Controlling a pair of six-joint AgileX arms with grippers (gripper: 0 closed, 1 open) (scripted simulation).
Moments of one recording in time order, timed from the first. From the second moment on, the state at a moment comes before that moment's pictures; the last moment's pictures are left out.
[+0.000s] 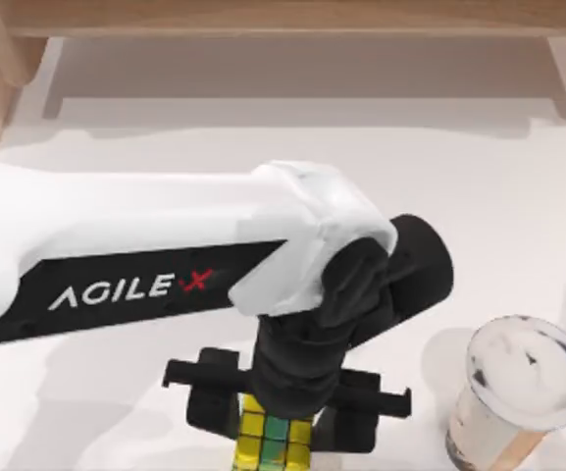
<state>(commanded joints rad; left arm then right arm) -1.03 1.86 1.32 -1.16 -0.03 -0.89 0.00 0.00 0.00 0.00 0.00 0.00</state>
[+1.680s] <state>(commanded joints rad) -1.01 1.90 1.31 -0.97 0.00 -0.98 0.00 0.00 0.00 0.00 0.00 0.00</state>
